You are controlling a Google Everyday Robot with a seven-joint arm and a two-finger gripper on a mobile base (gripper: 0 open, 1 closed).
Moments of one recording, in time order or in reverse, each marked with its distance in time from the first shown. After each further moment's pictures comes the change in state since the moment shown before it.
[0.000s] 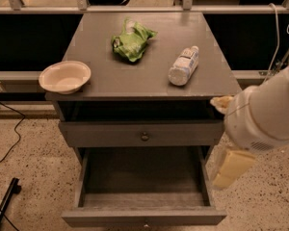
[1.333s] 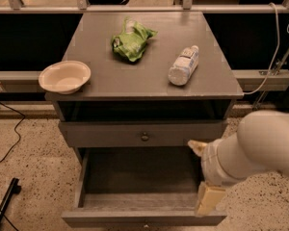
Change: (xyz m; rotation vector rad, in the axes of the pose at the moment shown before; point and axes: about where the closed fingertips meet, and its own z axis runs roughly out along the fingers) arm 0.032 0.050 0.148 -0.125 -0.083 -0.092
